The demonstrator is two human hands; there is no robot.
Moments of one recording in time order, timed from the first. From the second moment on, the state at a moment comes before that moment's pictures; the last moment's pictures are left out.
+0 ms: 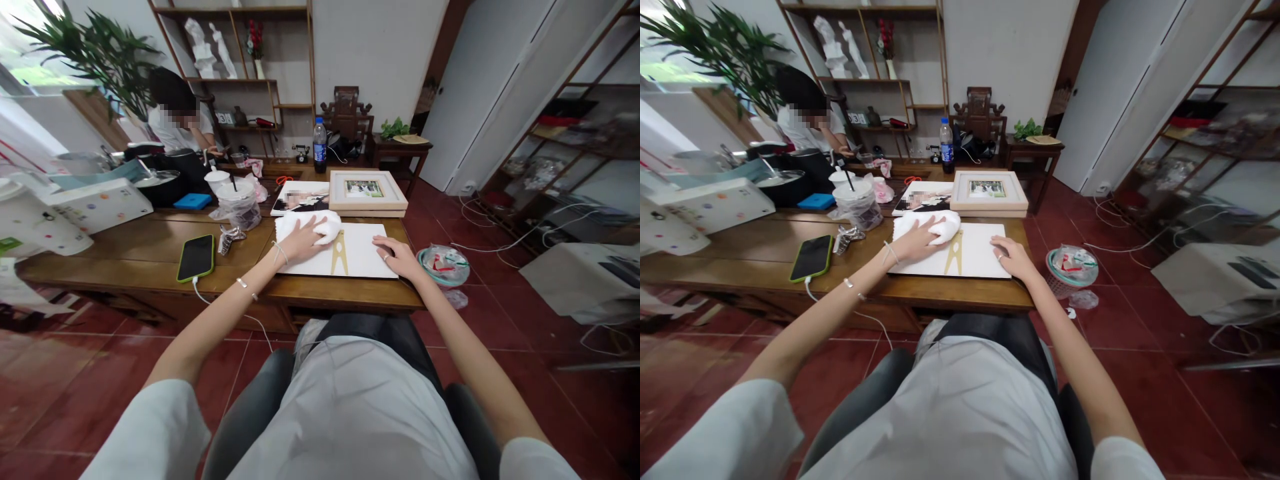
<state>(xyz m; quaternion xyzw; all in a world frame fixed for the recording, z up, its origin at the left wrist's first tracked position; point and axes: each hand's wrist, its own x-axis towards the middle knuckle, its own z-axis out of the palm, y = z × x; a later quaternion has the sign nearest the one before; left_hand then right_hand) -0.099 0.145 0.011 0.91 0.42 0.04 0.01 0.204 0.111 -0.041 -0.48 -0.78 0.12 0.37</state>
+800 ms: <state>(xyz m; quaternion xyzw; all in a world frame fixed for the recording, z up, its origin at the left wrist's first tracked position) -0.112 0.113 0.015 0.93 0.36 0.04 0.08 0.203 0.113 -0.043 -0.48 -0.78 0.12 0.38</state>
